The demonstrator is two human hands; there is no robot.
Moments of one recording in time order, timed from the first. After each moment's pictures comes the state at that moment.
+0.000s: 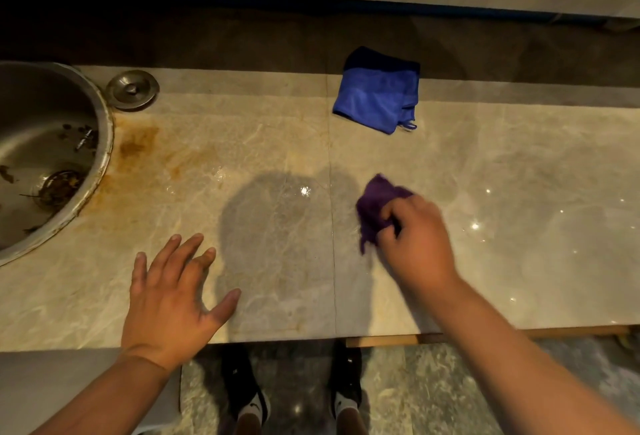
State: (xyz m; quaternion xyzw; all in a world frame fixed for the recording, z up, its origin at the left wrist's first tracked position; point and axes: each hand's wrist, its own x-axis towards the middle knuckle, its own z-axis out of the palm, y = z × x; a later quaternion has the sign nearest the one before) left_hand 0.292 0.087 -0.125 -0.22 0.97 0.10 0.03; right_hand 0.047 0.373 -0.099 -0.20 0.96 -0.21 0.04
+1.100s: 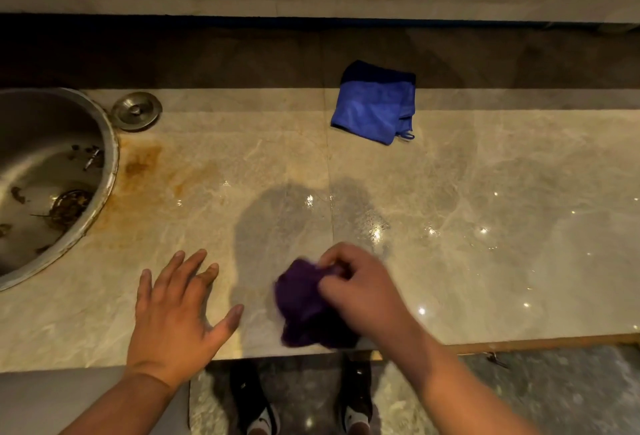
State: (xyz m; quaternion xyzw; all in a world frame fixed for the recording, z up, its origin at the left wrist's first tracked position) left_hand 0.293 0.086 -0.123 -0.22 0.97 0.09 0.04; right_hand 0.121 0.321 -0.055 -0.14 0.84 -0.44 0.28
